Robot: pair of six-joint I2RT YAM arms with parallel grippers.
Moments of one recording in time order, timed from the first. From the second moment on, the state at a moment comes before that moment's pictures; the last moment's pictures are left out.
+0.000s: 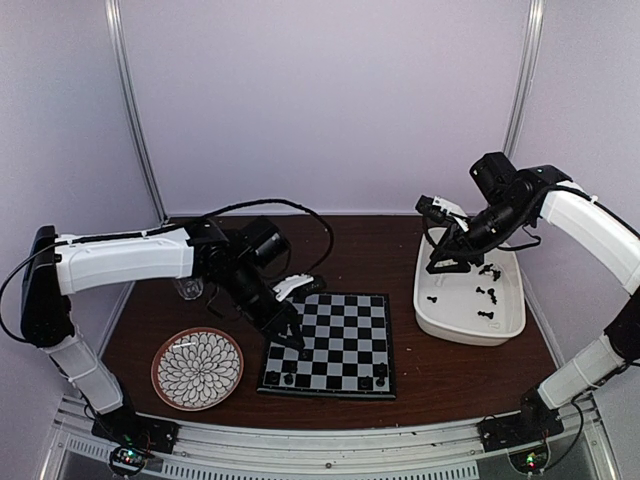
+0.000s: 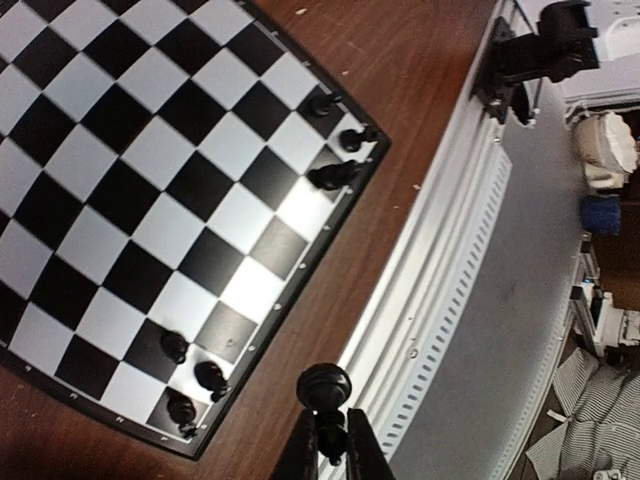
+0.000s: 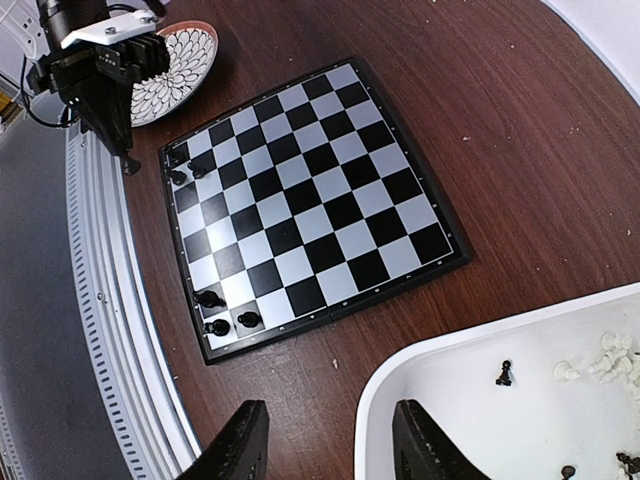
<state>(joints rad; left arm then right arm) -0.92 1.65 1.31 -0.84 0.54 -0.14 0.37 1.43 1.45 -1.14 -0.58 -0.57</state>
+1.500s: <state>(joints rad) -1.12 1.92 1.45 -0.98 0.15 0.00 0.37 1.43 1.45 -1.13 -0.58 -0.57</state>
